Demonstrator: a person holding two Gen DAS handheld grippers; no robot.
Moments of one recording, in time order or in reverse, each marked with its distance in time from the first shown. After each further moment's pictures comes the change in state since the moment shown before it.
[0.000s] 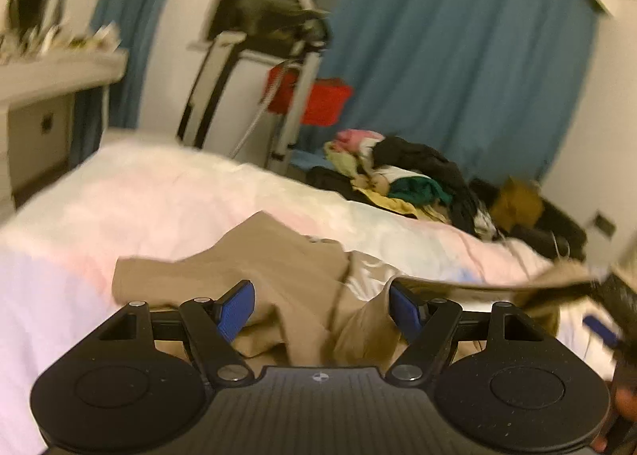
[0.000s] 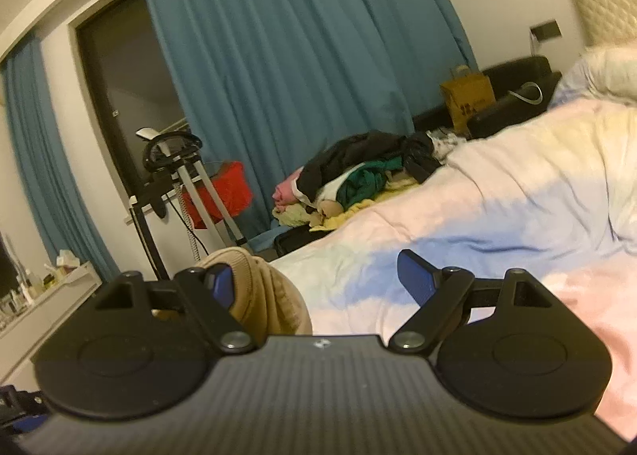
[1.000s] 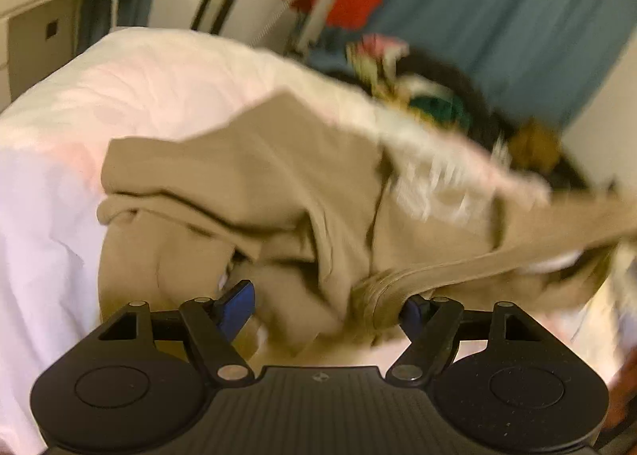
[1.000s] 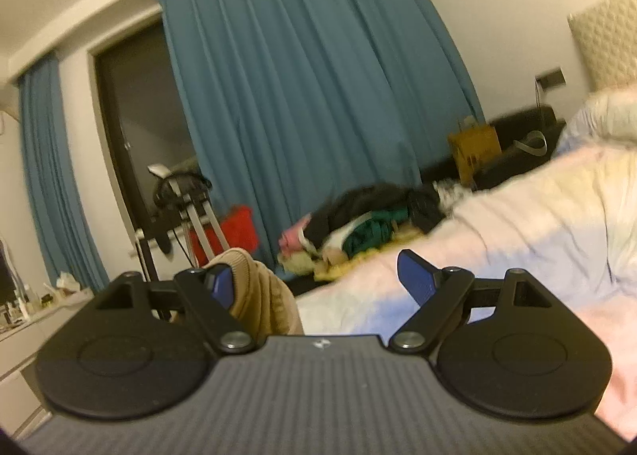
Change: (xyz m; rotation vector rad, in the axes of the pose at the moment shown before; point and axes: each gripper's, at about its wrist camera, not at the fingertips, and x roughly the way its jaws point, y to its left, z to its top) left arm 0.029 0.008 -0.017 -0.023 0.332 0.032; right arm -0.022 0.012 -0.002 -0.072 -0.192 0.026
